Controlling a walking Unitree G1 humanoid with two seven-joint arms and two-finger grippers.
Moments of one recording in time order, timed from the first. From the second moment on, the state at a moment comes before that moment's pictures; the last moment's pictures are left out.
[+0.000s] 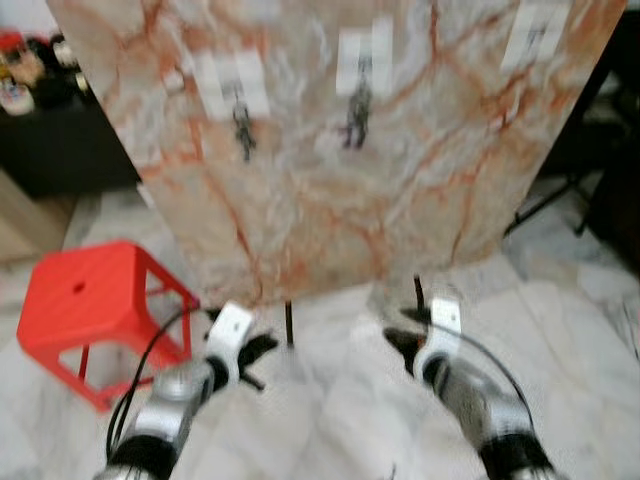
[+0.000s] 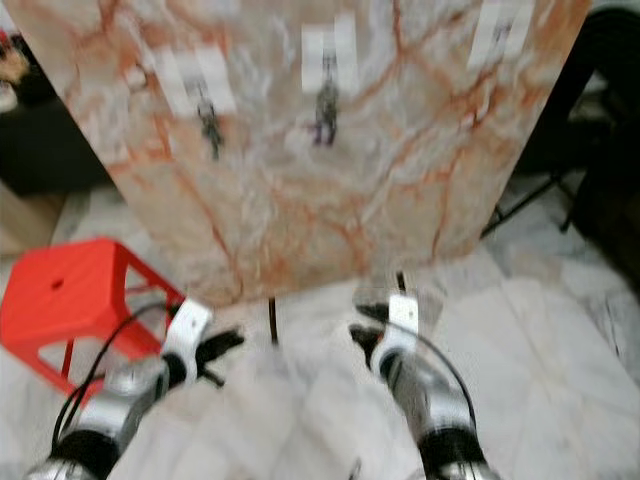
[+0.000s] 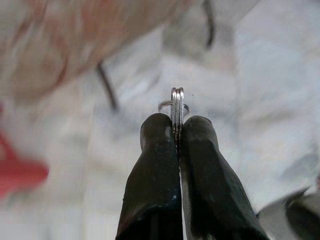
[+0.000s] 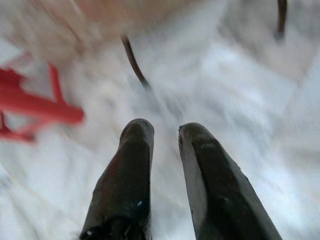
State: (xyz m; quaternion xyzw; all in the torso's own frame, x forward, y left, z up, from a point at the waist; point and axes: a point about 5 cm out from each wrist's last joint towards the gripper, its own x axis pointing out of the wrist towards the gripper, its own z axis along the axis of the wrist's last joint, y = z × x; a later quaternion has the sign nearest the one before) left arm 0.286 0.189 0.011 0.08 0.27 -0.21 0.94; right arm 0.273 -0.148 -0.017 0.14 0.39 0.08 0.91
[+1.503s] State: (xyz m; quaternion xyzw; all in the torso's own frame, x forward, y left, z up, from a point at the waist) left arm 0.133 0.231 -0.098 0.05 0.55 0.03 0.83; right arm 0.178 -0.162 -0.090 0.02 0.52 0.03 0.86
